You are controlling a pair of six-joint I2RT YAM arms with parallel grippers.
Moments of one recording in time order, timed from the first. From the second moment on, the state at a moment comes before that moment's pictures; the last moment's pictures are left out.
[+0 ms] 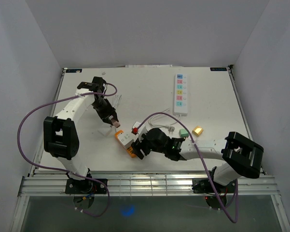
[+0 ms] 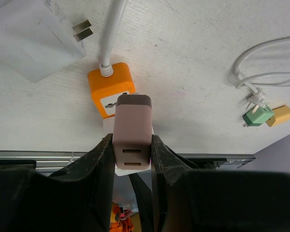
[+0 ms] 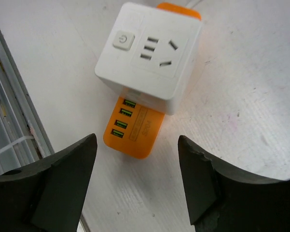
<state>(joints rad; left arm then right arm) -0.21 1.71 1.41 -1.11 0.25 -0.76 1.18 1.52 0.70 0.28 0.01 0.12</state>
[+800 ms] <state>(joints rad) -0.21 1.58 1.43 -1.17 0.21 -0.67 1.09 1.44 0.69 0.21 -0.05 -0.04</state>
